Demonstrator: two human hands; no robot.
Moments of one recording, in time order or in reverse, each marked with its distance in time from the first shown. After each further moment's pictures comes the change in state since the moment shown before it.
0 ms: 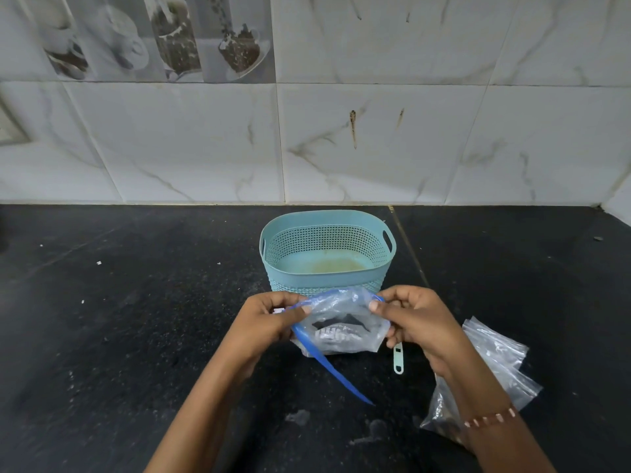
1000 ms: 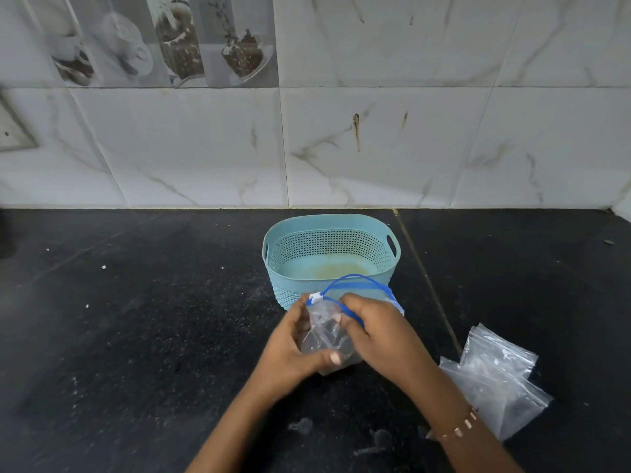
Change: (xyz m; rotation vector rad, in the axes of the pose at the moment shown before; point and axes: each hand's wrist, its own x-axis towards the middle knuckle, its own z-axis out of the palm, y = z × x) left_hand 0.002 -0.041 0.017 -0.014 -0.149 0.267; right_hand 0.004 0.003 0.038 -0.783 -0.051 -0.536
